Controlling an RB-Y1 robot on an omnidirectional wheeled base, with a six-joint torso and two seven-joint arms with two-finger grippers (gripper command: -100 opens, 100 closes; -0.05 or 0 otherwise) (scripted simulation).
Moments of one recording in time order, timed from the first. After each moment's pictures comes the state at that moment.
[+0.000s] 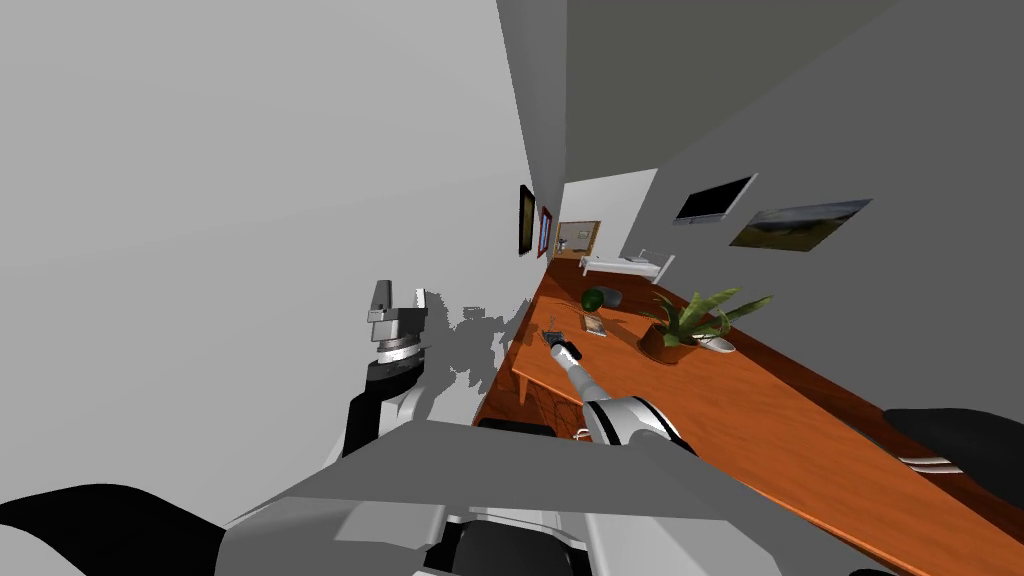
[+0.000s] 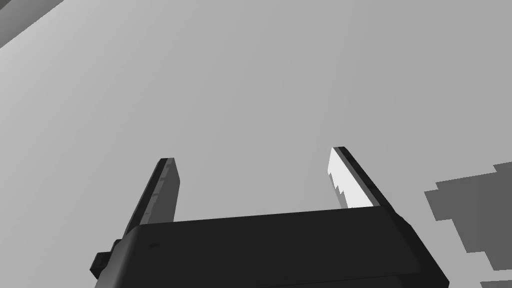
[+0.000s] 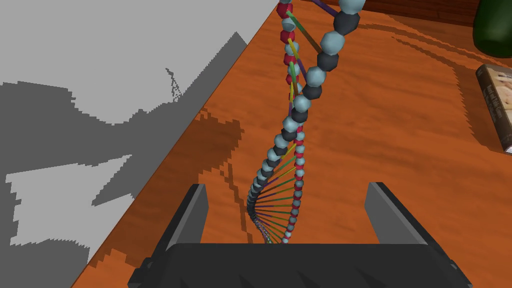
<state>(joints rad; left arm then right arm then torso) 0.50 -0.01 0.03 -2.39 0.10 -0.56 -0.07 -0.56 -0.08 -0.02 -0.52 -0.92 -0.14 -0.75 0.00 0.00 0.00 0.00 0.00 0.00</state>
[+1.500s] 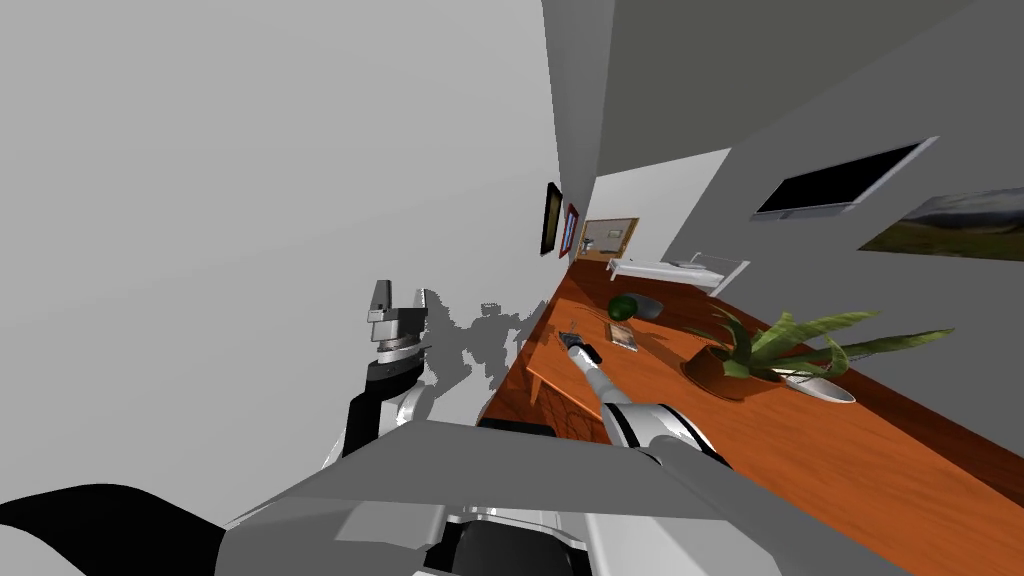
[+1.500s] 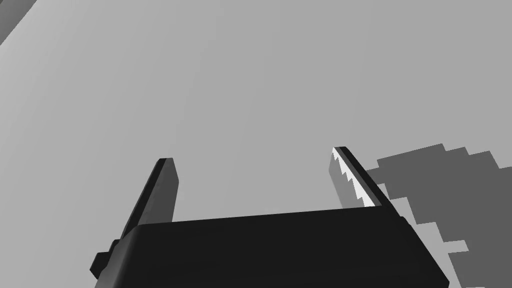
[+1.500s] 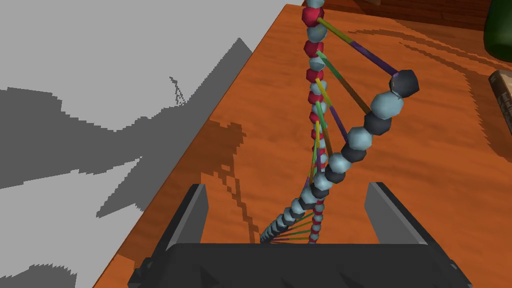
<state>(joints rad) 0.50 -0.01 0.03 -2.39 0.10 -0.56 -0.07 -0.52 -0.21 -0.06 -0.53 -0.97 -0.15 -0.82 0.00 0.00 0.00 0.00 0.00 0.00</state>
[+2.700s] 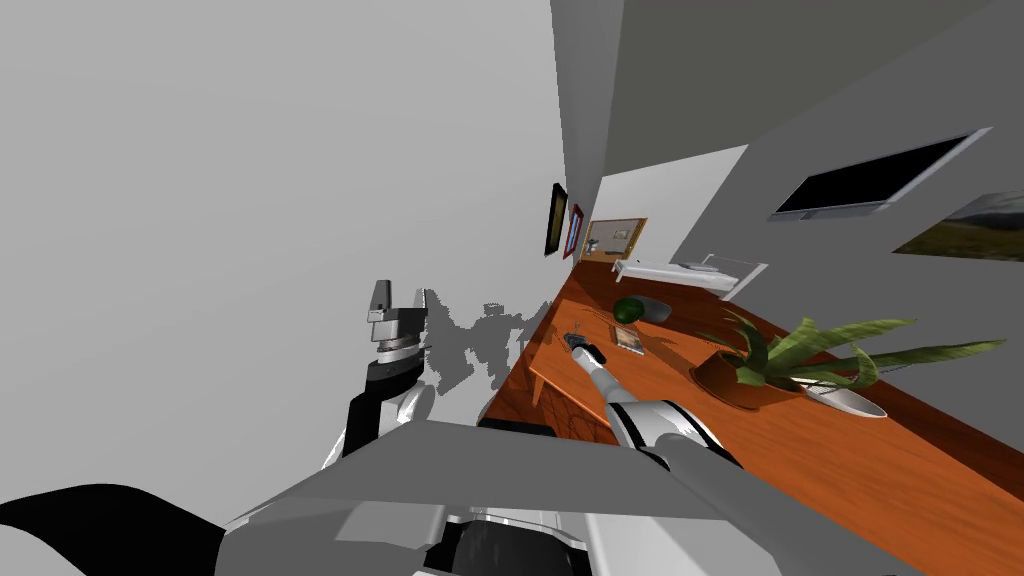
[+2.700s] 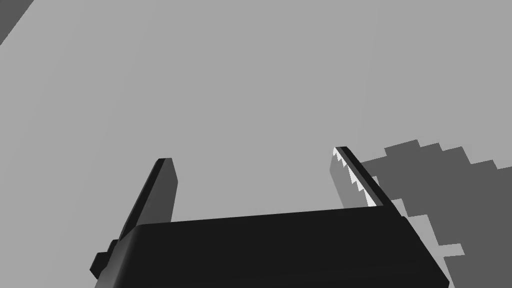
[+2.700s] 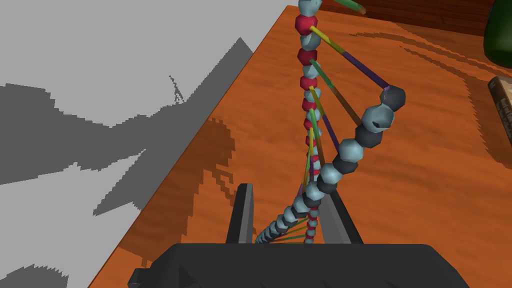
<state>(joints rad) 0.50 -0.01 0.03 -2.39 0.10 -0.56 -0.07 -0.53 -0.26 0.00 -0.49 -0.97 -0.16 -0.89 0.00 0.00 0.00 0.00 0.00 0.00</state>
